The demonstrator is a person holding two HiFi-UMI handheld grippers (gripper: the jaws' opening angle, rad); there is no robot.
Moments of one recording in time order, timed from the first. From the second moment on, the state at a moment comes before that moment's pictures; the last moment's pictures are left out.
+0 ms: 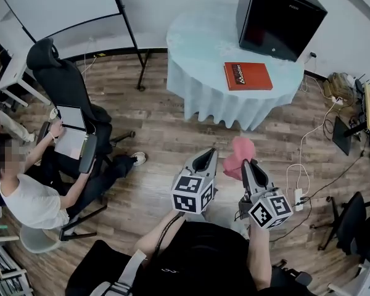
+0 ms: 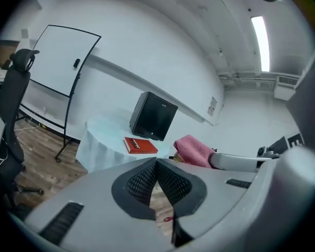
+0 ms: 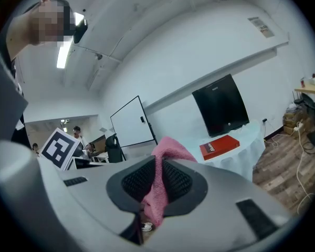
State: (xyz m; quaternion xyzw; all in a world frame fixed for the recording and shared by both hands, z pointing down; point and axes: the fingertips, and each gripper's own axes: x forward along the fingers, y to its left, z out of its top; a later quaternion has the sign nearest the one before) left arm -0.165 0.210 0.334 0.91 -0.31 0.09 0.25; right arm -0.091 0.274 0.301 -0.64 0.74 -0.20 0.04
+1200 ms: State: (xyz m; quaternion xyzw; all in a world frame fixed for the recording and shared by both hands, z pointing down) left arm 0.043 0.036 0.392 0.86 -0.36 0.11 0.33; right arm 0.135 0.081 0.364 -0.60 0.76 -0.25 -0.03
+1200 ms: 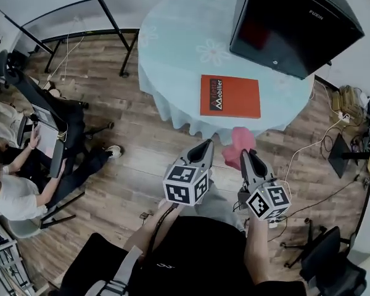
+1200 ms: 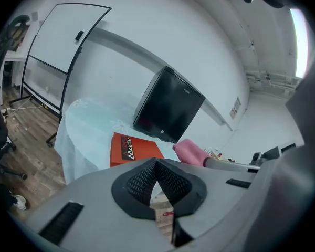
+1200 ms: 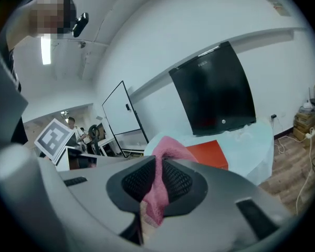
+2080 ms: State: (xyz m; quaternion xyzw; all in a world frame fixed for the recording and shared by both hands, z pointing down) left arm 0.071 -0.028 0.411 0.81 -0.41 0.14 0.39; right arm 0.127 -0.022 0.361 -0.49 0.82 -0.29 -0.02
